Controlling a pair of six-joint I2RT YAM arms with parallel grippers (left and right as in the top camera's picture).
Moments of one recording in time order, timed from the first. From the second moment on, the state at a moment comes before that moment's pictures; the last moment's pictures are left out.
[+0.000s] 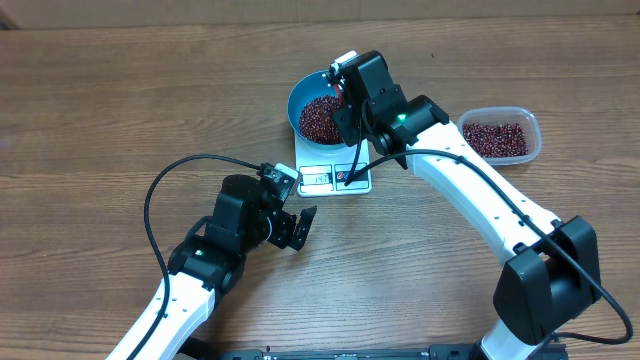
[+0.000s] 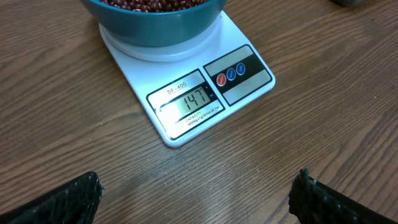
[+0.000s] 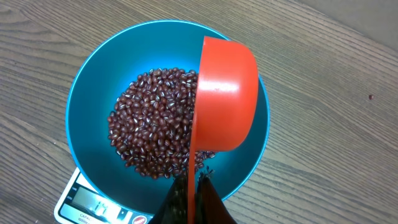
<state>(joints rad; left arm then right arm) -0.42 1.11 0.58 -0.21 0.16 0.00 0.54 1.83 1.55 -0.64 0.13 -0.02</state>
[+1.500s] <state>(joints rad) -0.42 1.11 0.58 -0.21 0.16 0.00 0.54 1.83 1.55 -0.64 0.13 -0.06</state>
